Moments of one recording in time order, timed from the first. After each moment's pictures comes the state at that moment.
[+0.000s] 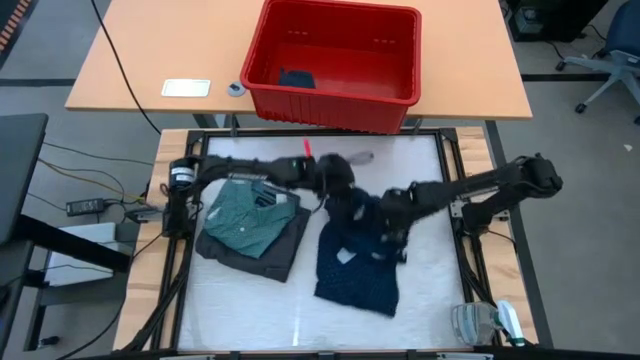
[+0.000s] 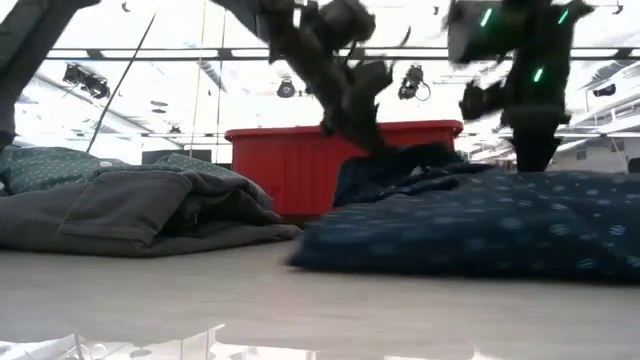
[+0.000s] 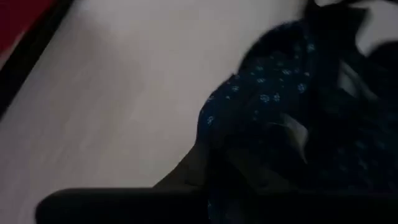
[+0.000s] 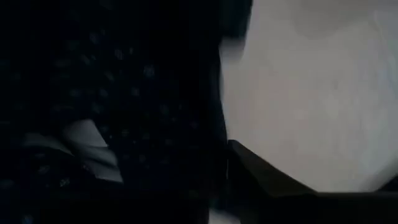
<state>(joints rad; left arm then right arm) 0.17 1.97 1.56 -0.39 -0.09 -0.04 0.04 1.40 0.87 -1.02 0.24 0.62</state>
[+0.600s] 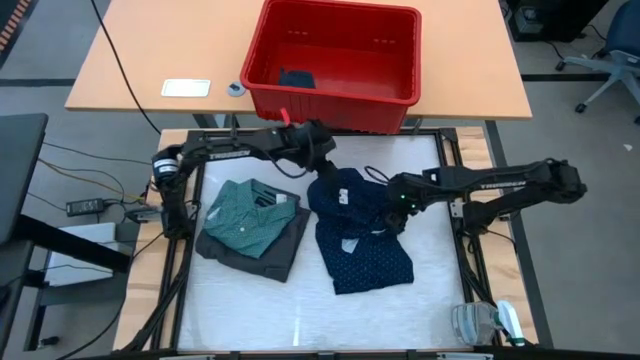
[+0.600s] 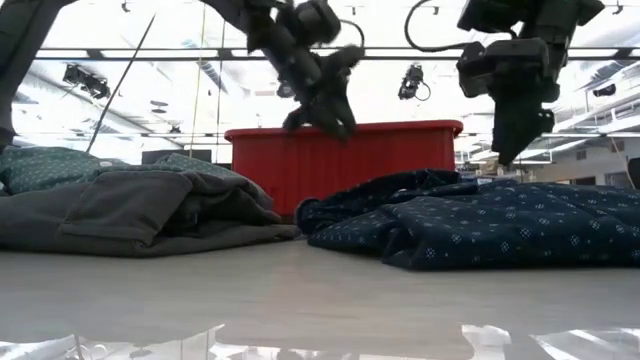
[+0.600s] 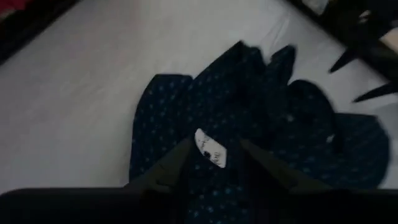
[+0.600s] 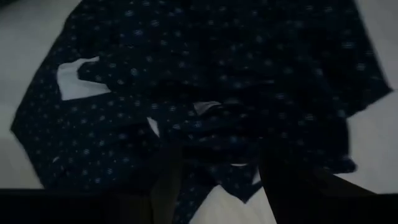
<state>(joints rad) 0.34 1.83 1.56 -0.55 0.12 -0.33 -0.08 1.16 0.82 -0.82 -0.02 0.61</state>
